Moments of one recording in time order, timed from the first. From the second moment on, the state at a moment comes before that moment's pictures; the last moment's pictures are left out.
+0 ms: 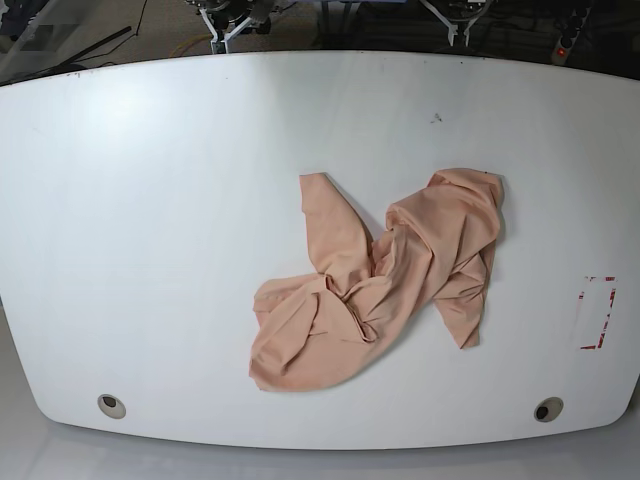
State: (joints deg) left arm 11.4 -6.5 -1.6 12.6 -4.0 -5.8 -2.2; right arm -10.3 5.9 1.0 13.5 6.5 24.8 13.8
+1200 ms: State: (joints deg) left arm 56.7 -8.5 -4.3 79.8 -3.9 -5.8 -1.1; right arm -48.6 6.6 7.9 68.1 6.4 25.0 5.7
